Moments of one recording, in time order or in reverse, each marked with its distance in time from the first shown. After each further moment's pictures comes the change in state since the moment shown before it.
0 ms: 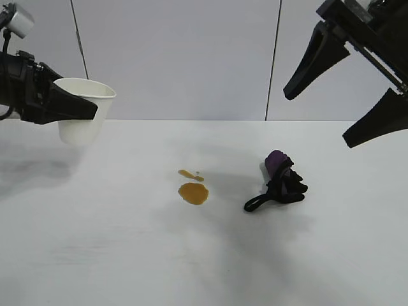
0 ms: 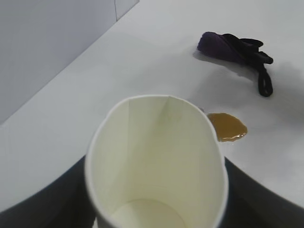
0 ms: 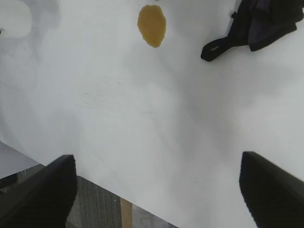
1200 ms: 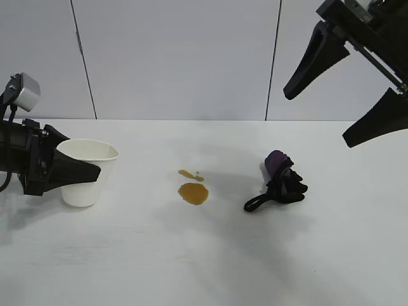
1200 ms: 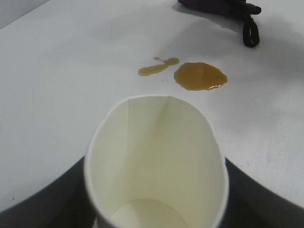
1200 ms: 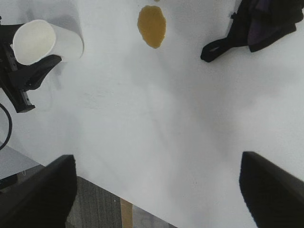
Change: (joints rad) left arm 0.000 0.140 0.138 -0.081 0.034 0.241; right arm 0.000 0.000 0.000 0.000 -0.001 0.000
